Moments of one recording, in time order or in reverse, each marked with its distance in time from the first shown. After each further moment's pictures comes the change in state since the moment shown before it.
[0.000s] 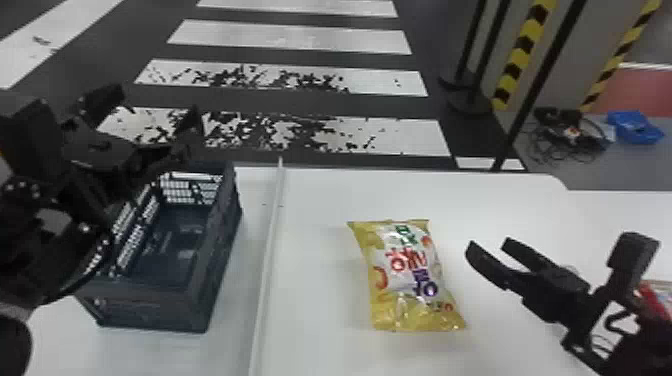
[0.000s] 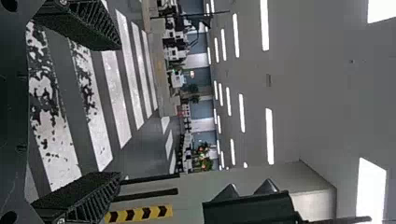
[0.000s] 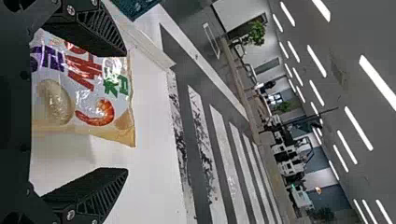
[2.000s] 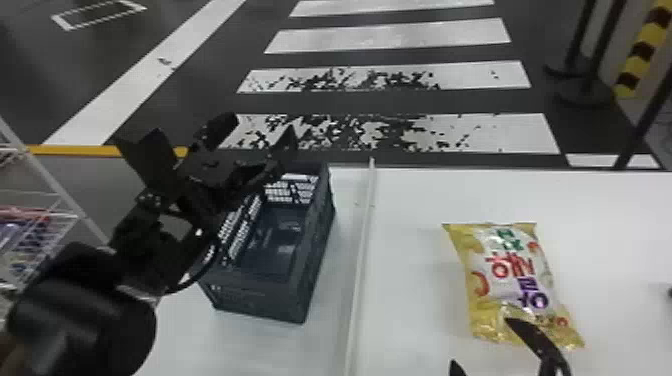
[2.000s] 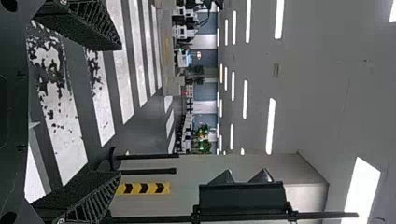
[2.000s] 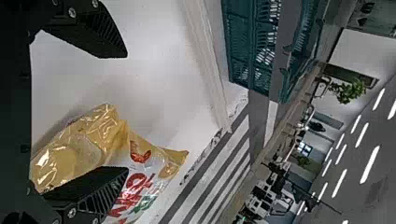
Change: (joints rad) left arm 0.027 0.048 0.025 0.073 0.149 -0.068 -0.097; right arm 0.289 -0.075 0.646 -0.222 0.927 -0.204 -0.548
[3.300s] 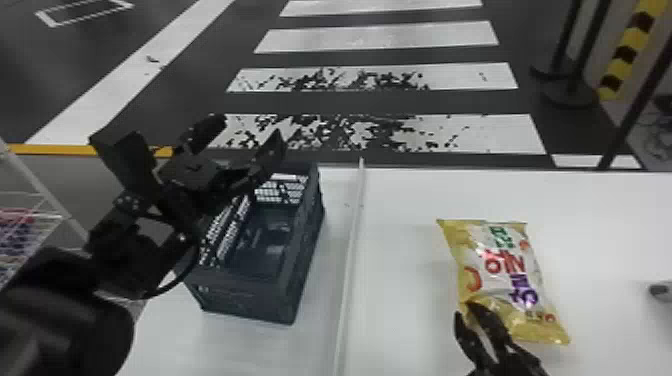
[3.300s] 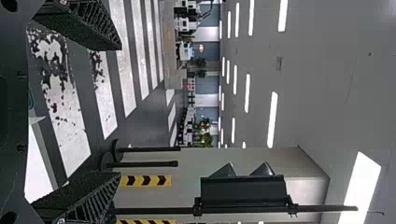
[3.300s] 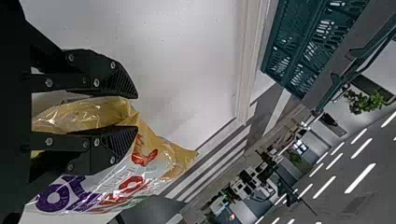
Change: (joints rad) left arm 0.017 0.009 0.023 -0.001 0.022 0.000 -0.047; right arm -0.249 -0.064 0.153 0.269 0.068 0.013 -0.192
